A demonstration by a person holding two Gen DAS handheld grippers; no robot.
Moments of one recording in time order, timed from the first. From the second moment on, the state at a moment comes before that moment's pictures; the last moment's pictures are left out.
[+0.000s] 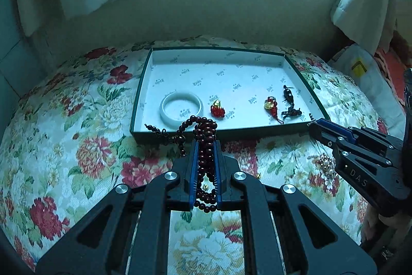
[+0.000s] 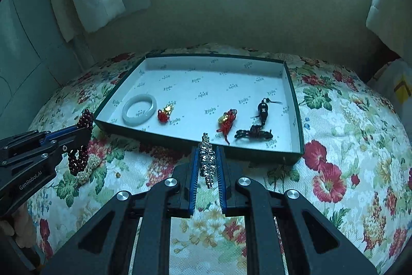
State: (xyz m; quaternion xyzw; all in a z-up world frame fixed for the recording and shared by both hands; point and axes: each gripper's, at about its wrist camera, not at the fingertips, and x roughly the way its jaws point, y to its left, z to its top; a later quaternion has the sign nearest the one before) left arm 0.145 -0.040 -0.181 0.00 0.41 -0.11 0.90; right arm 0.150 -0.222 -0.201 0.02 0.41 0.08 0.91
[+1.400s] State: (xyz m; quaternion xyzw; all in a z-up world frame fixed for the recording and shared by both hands) left arm 0.336 -0.077 -0.255 0.05 0.48 -0.07 0.87; right arm 0.303 -0.249 -0.262 0.01 0.47 0.03 0.88
